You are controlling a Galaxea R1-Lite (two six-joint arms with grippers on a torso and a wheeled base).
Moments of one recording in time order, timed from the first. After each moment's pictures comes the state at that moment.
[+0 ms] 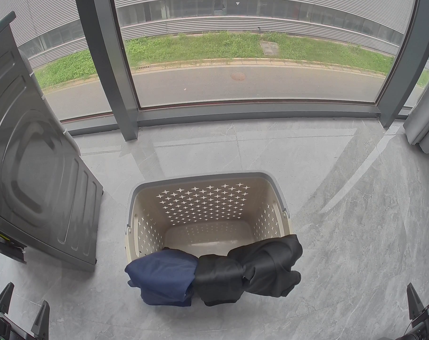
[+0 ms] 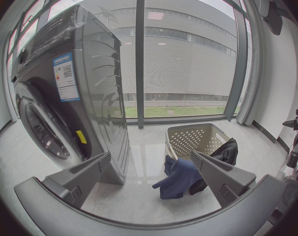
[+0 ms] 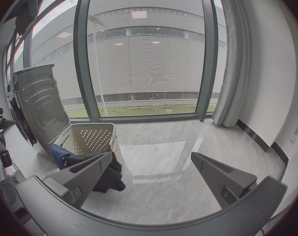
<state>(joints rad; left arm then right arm) 0.00 0.02 -0.02 0.00 -0.01 -0.02 0.00 0.02 -0.02 0.00 0.00 0.00</state>
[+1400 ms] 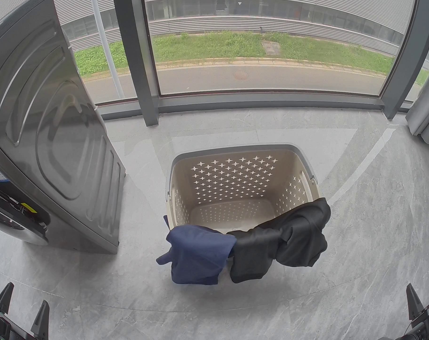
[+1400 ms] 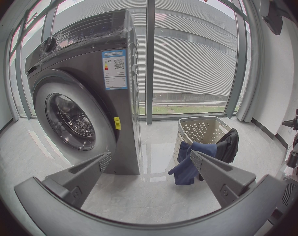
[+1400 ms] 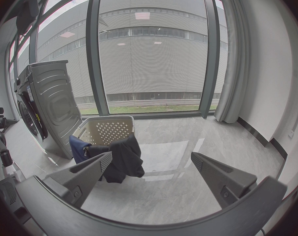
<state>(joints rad) 0.00 0.02 -0.02 0.00 -0.01 -0.02 0.00 0.02 -0.02 0.00 0.00 -0.01</state>
